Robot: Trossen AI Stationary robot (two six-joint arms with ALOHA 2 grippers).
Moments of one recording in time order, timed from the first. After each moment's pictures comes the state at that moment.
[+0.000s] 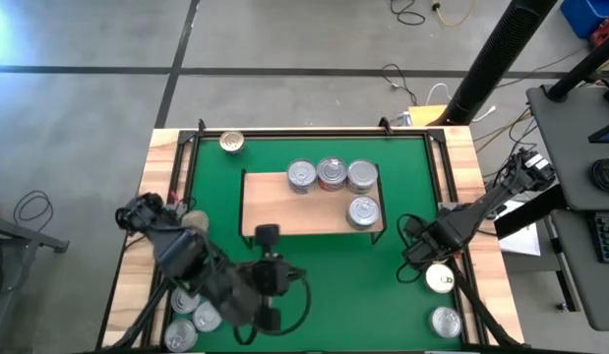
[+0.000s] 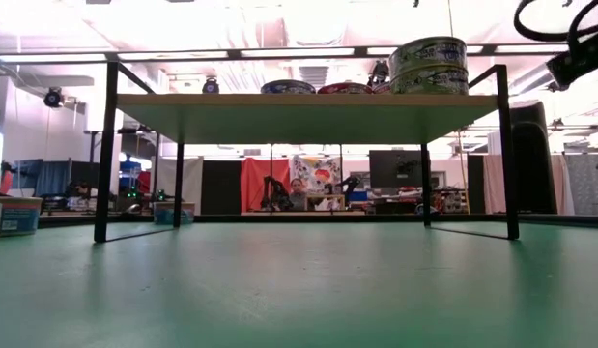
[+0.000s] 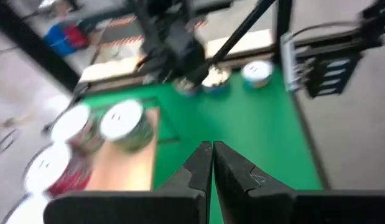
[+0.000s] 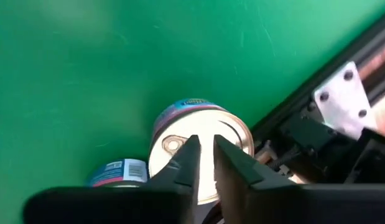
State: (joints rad) left arm -0.64 1.90 2.33 -1.15 -0.67 -0.27; right arm 0.57 1.27 0.85 -1.36 0.02 1.27
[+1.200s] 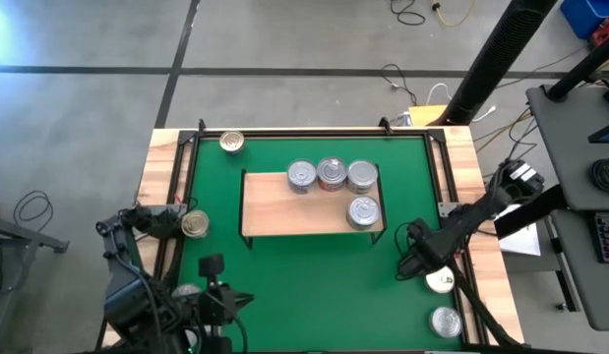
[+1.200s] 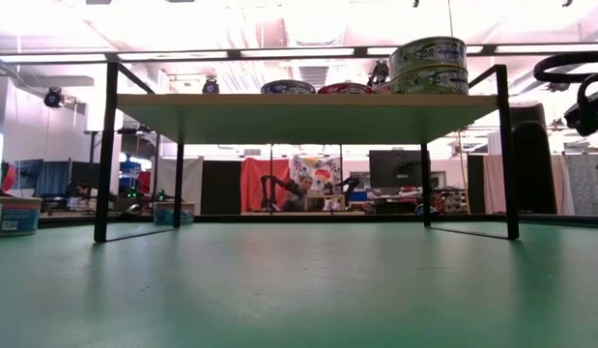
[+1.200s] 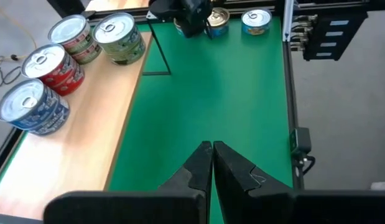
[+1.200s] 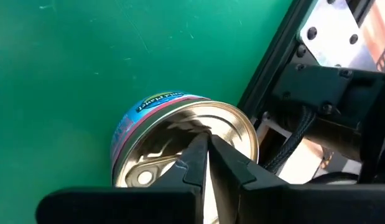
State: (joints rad) left arm -0.94 1.90 2.32 -1.57 -0.80 -0.88; right arm 0.62 1.49 0.75 -1.27 -0.06 1.62
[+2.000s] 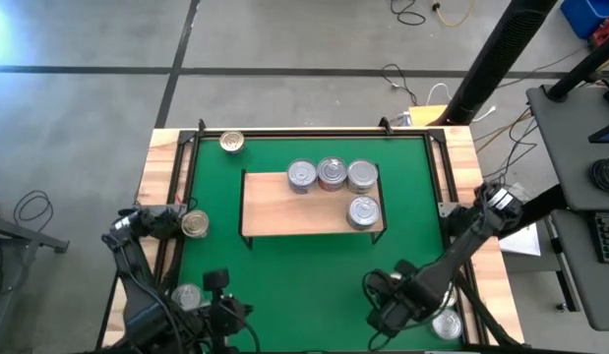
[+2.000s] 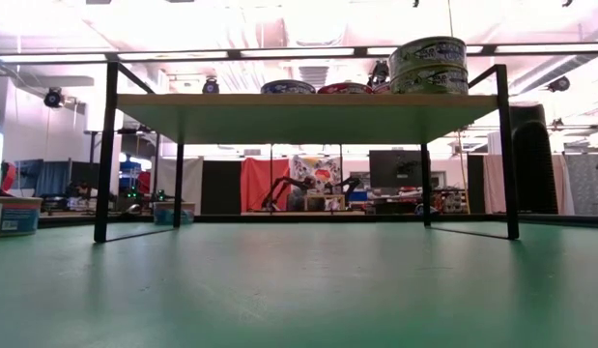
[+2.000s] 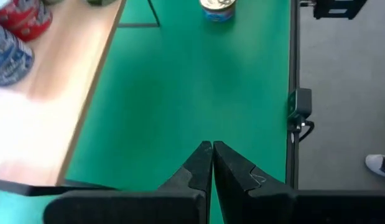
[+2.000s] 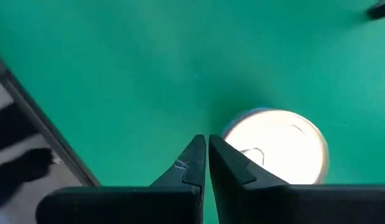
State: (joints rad) left arm -0.95 1.95 2.19 -1.55 -0.69 -1.02; right arm 0.76 1.78 1.42 -1.08 0.12 1.36
